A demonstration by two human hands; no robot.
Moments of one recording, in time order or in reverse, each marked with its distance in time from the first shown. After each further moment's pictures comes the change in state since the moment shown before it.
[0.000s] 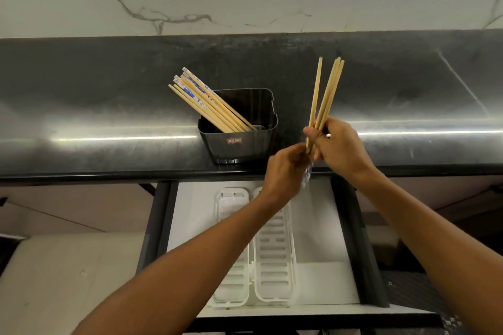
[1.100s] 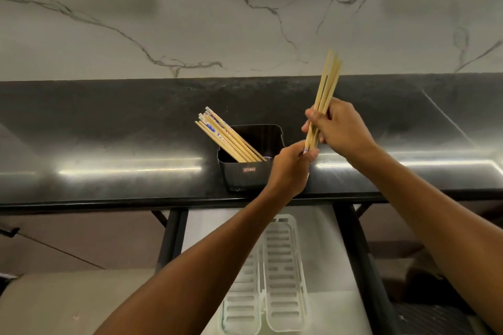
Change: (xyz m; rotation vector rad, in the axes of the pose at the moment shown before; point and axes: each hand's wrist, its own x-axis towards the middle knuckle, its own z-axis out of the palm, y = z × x) left_hand 0.020 0.067 -0.026 0.093 0.055 0.043; right_hand 0.024 -0.091 -0.025 -0.008 0.076 -0.106
